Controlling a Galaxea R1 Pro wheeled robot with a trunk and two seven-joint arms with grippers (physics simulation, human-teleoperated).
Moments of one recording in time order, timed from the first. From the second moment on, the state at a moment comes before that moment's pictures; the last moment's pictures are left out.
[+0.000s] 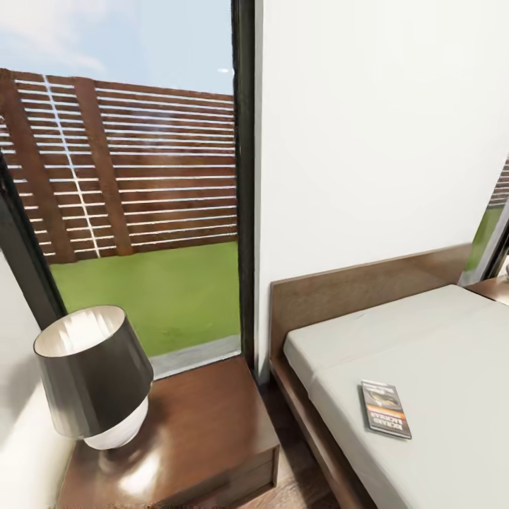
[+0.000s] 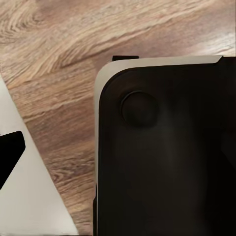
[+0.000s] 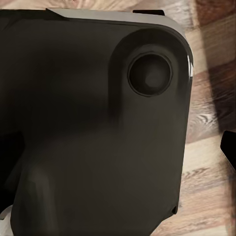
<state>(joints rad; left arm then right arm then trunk) 0.03 0.04 0.00 -0.03 0.02 -0.25 -0.01 -0.04 0.03 -0.01 0.01 0.00 -0.02 0.00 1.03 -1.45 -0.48</state>
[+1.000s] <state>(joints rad) 0.03 0.03 0.00 -0.03 0.02 -0.25 -0.01 -0.04 0.02 0.00 0.00 0.00 -0.02 0.00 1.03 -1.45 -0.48</state>
